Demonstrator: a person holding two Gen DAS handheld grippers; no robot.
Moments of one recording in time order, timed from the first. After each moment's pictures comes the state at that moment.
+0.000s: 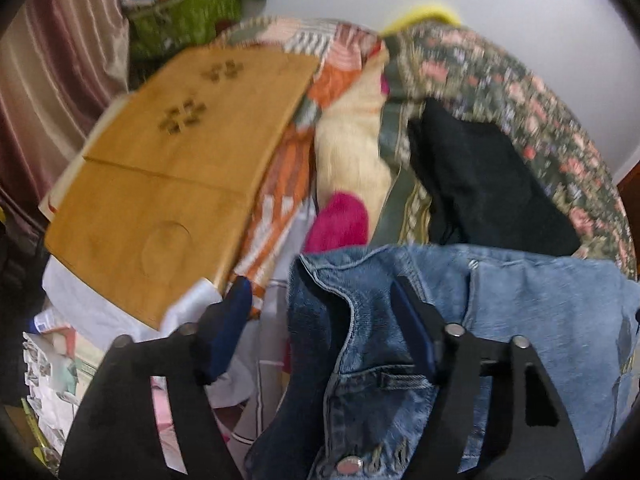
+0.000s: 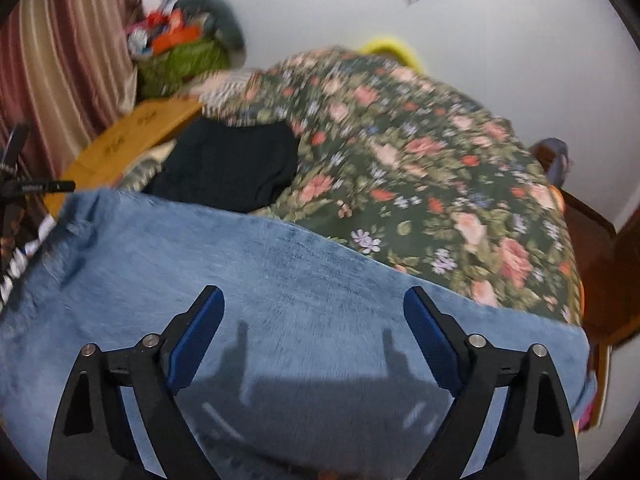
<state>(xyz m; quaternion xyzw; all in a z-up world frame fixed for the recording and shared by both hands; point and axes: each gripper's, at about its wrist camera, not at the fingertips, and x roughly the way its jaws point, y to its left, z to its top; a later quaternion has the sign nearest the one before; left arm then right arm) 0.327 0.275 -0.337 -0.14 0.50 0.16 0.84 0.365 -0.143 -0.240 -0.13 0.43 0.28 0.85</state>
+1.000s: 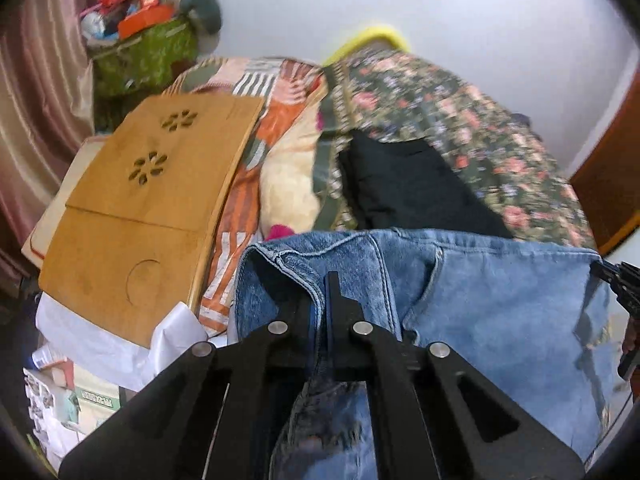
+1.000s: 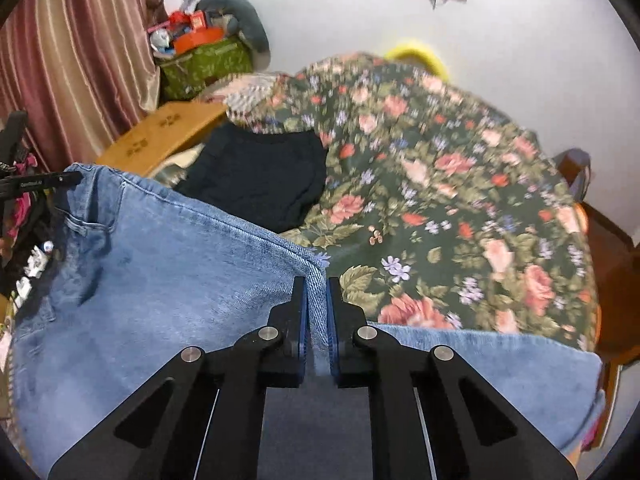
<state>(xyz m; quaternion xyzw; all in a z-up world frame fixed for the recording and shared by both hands) 0.304 0.241 -0.264 -0.11 0.45 0.08 0.88 0.363 -0.137 -0.218 -0.12 0.42 0.32 0.84</state>
